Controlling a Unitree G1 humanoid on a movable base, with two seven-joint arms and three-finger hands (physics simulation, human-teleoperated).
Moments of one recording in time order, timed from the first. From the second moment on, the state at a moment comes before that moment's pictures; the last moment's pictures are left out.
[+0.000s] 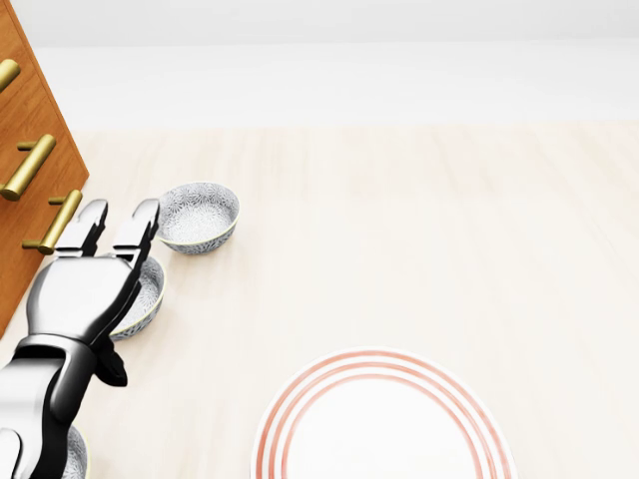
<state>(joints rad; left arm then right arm) -0.30 0.28 0.07 0.19 1.26 -0.09 -0.11 0.23 -0.03 -0.72 -0.67 -0.11 0.09 0.70</state>
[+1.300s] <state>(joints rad) -0.52 0.34 0.02 0.67 1.26 -0.09 0.08 0.23 -0.03 -0.72 -0.68 -0.11 0.09 0.70</state>
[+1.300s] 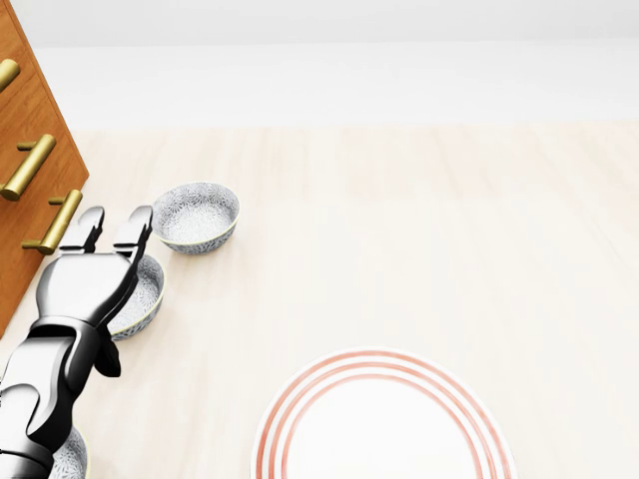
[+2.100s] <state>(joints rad) -0.64 0.34 -0.03 0.95 1.25 -0.09 0.19 0.24 -0.03 -0.72 -0.68 -0.11 0.09 0.70</state>
